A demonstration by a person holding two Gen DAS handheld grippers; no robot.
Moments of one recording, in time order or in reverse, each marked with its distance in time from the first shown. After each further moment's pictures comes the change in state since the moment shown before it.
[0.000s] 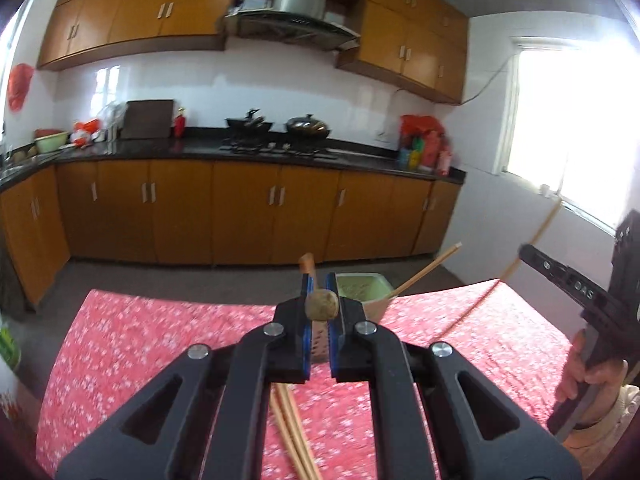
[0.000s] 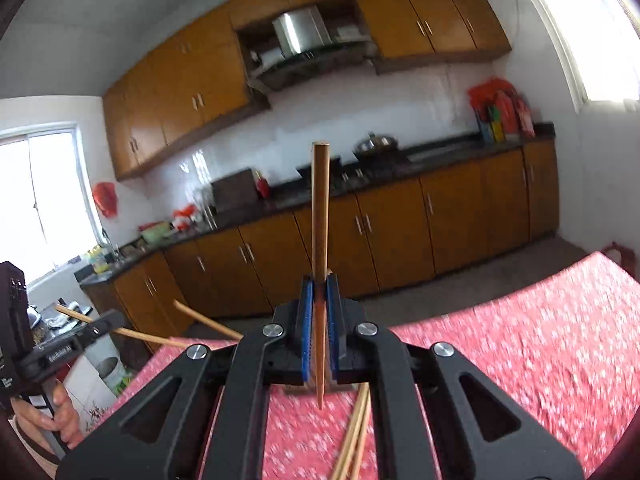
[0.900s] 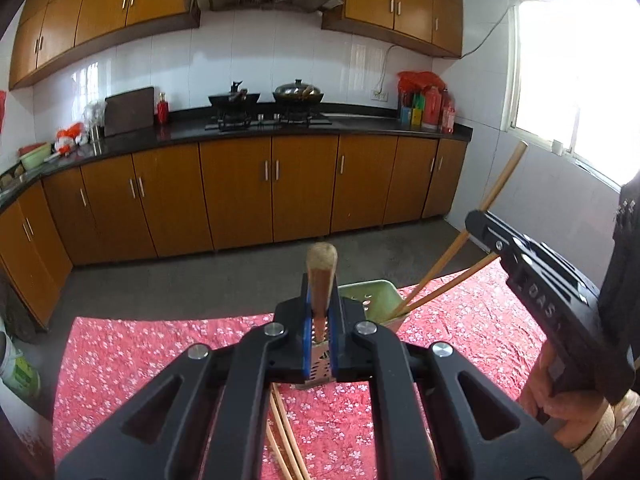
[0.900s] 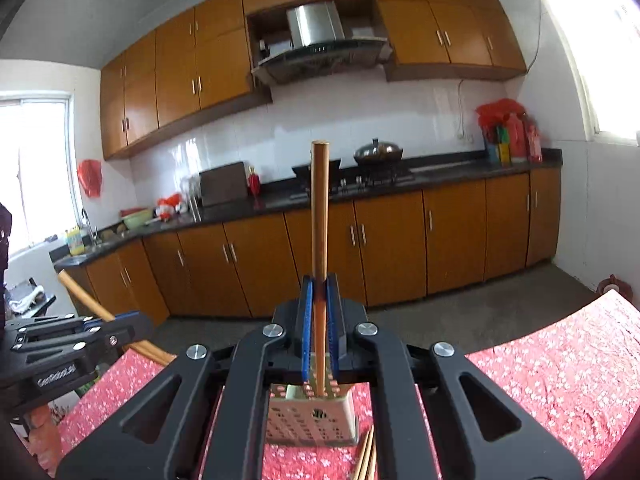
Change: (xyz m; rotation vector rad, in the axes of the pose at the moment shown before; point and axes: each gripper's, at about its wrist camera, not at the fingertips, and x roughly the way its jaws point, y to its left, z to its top) left arm 0.118 -0.025 0.026 0.083 0.152 0.038; right arm 0.097 0.020 -0.014 -0.089 0.020 -0.061
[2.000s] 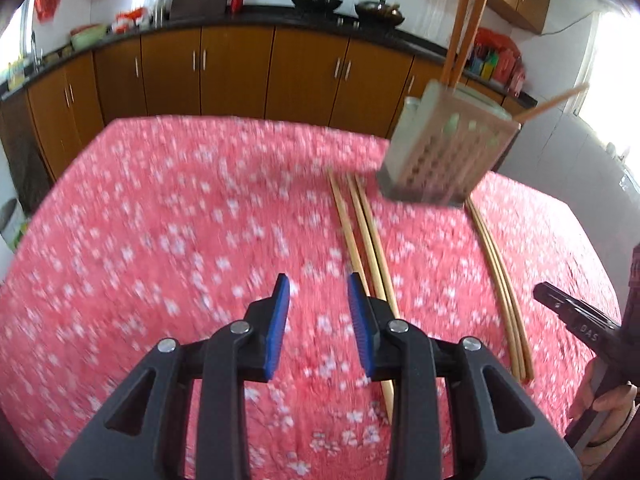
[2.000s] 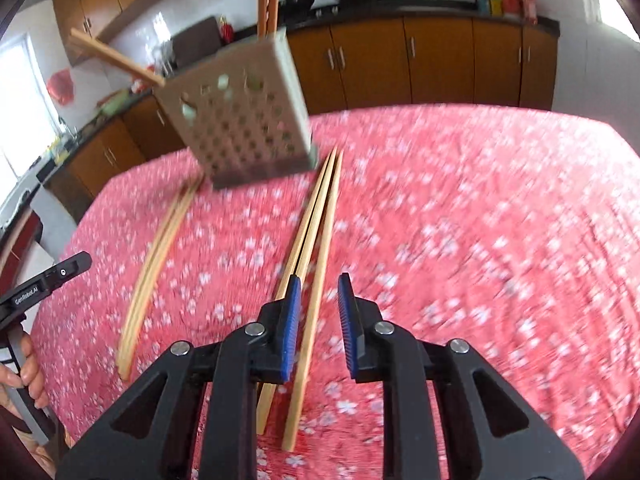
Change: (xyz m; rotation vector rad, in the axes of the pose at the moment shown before) left arm -0.009 0.075 -0.218 -0.243 0.266 0.115; right arm -0.012 -0.033 -0.180 0.072 0.577 -0.037
